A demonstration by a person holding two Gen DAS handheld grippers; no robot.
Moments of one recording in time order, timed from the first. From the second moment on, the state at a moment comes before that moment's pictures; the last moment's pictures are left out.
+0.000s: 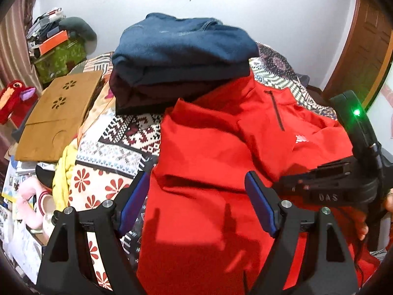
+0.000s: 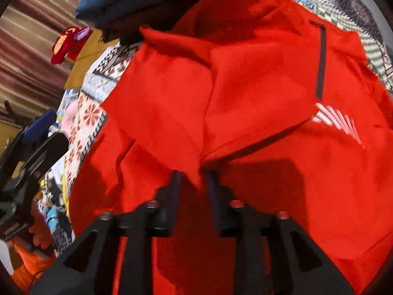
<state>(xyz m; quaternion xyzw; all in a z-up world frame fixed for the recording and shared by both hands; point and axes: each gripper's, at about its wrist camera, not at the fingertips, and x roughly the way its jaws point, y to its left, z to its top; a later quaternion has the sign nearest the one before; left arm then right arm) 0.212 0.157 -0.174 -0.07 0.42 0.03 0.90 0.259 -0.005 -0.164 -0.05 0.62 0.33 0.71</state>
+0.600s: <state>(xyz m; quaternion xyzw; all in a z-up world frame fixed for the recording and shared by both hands) 0.291 0.041 -0.197 0.08 0.46 -0.06 0.88 0.268 -0.197 -0.066 -0.03 0.46 0.14 0.88</state>
